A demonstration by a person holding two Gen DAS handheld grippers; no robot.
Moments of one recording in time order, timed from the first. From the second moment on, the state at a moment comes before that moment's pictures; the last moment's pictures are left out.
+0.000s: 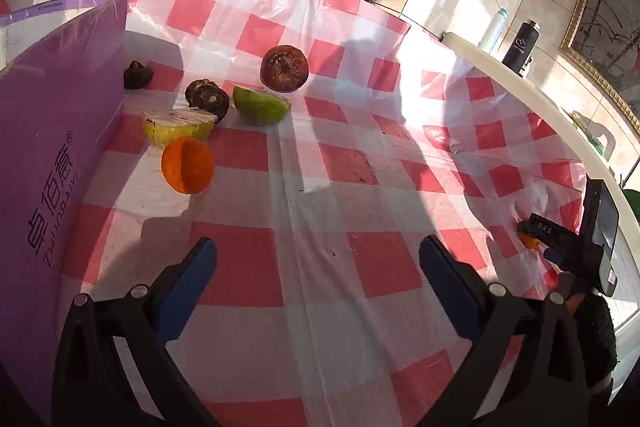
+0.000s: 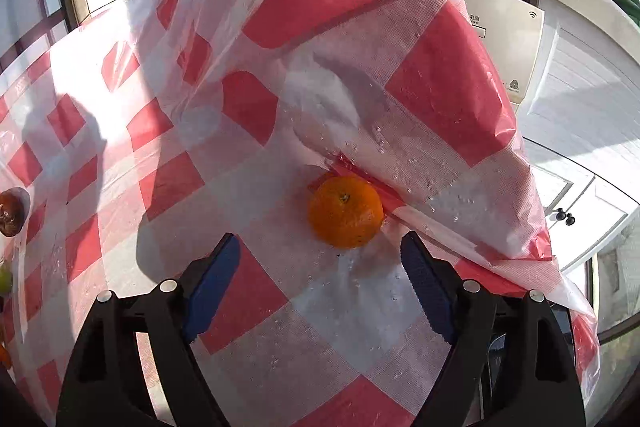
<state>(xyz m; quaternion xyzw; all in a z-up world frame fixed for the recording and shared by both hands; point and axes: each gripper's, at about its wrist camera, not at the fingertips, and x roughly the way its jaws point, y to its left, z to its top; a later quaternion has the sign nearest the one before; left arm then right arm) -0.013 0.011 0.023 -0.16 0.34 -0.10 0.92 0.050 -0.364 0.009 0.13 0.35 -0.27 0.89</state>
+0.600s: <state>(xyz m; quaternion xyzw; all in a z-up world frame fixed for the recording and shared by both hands) -0.012 0.007 0.023 -0.16 0.35 -0.11 0.92 0.065 -0.254 0.005 0.14 0.32 -0.01 0.94</state>
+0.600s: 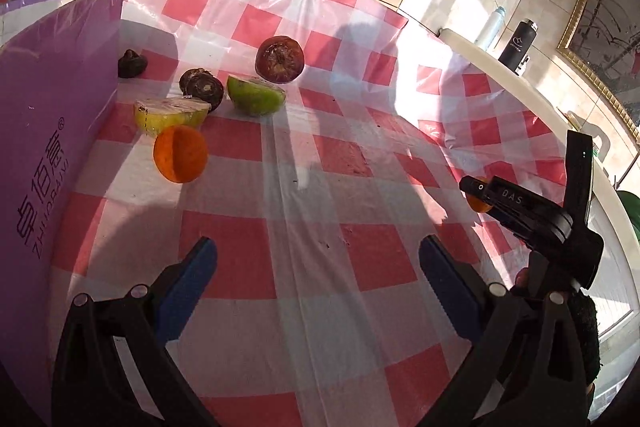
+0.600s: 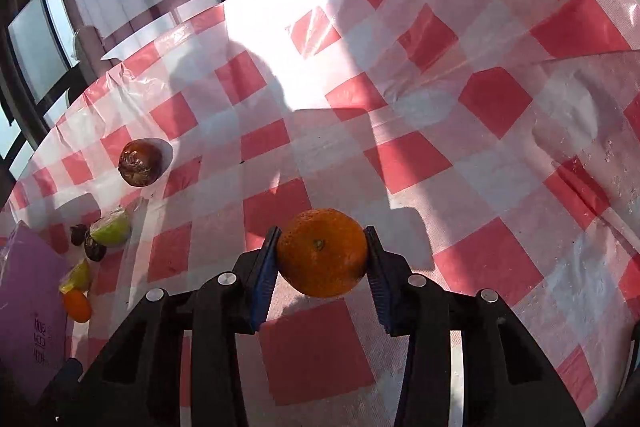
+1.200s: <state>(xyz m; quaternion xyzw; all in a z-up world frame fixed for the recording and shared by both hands) 0.148 -0.024 0.014 -0.07 0.45 0.02 0.89 0.075 -0.248 0.006 0.22 0.31 0.06 0.92</state>
